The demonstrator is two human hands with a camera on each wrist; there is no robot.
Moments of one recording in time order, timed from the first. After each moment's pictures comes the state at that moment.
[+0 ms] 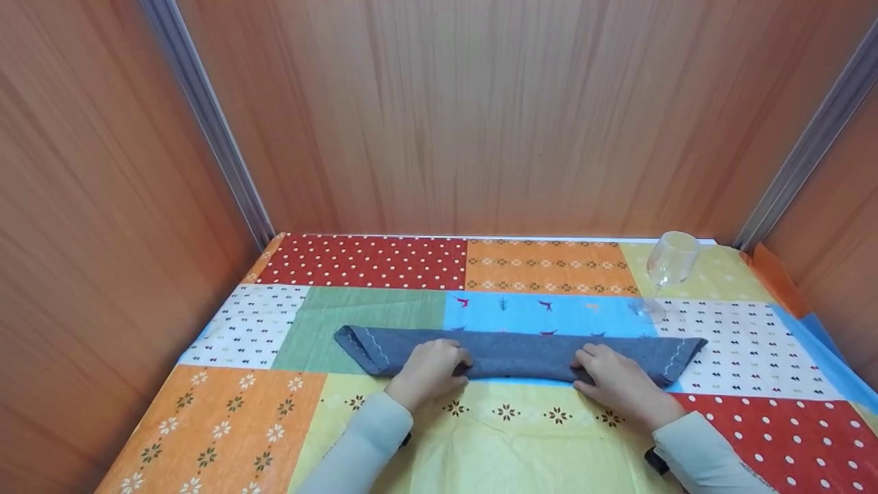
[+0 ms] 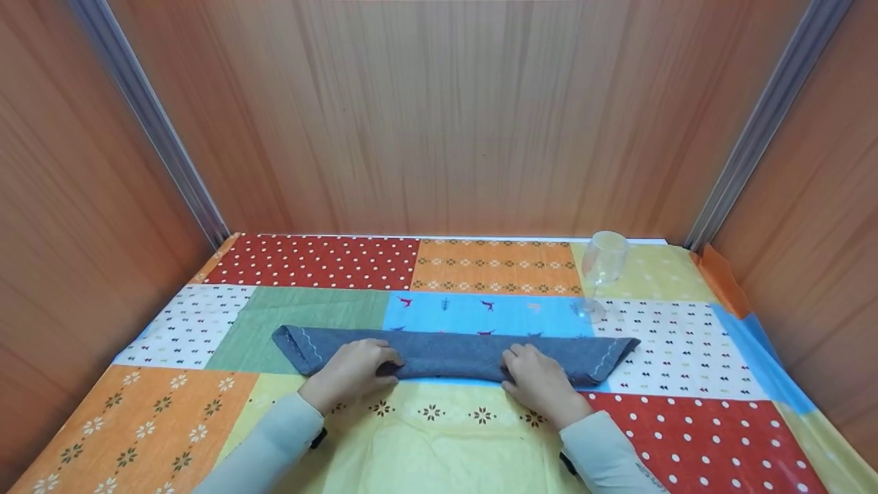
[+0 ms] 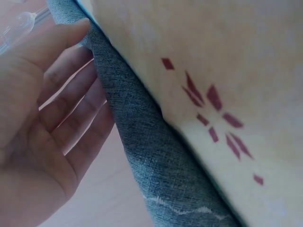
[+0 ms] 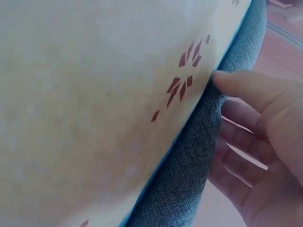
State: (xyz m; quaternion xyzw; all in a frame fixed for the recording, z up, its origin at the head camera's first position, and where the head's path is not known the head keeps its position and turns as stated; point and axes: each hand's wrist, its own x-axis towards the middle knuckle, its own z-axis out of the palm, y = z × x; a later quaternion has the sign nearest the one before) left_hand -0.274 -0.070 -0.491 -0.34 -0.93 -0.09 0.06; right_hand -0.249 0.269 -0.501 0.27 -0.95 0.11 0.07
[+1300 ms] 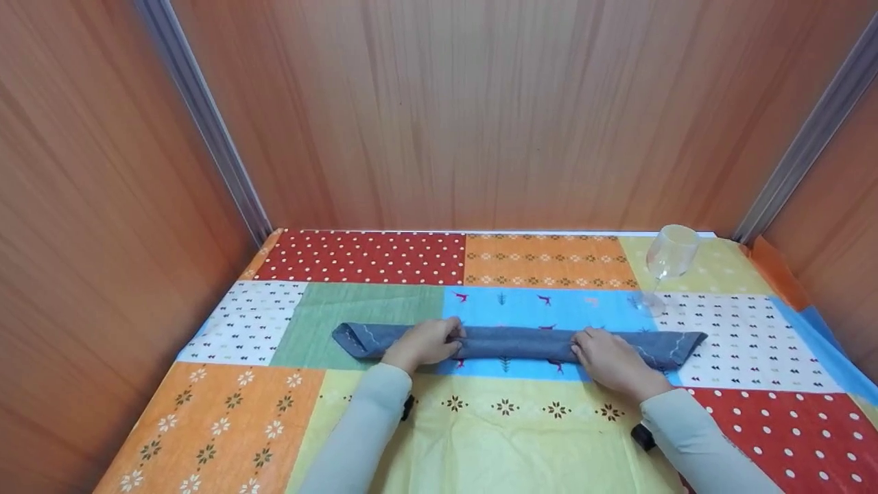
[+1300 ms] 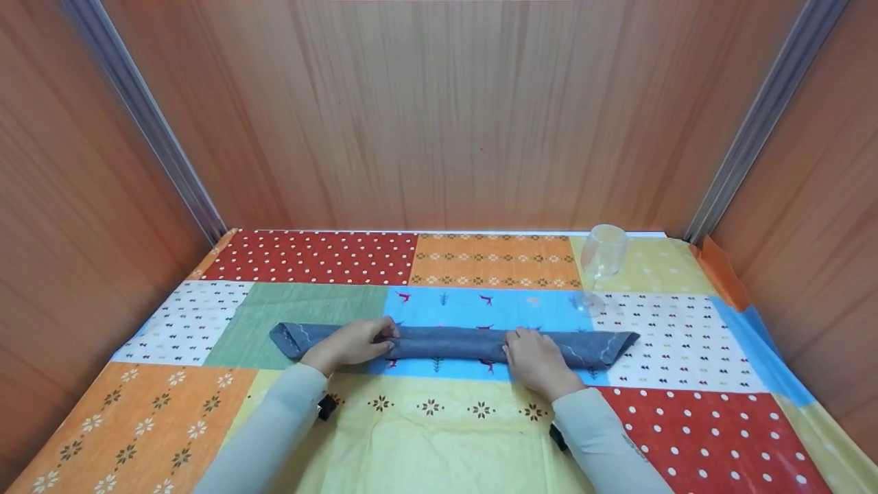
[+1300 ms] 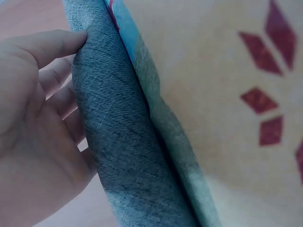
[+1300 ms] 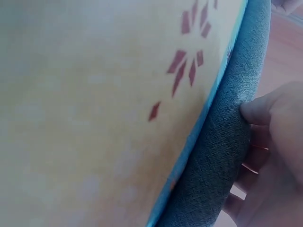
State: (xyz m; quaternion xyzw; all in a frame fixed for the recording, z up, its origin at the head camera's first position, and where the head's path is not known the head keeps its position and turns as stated) left_hand -0.316 -0.080 -0.486 -0.26 -0.93 -0.24 -0.10; right_hand -0.274 0.270 -0.506 0.24 -0.96 0.13 0.05
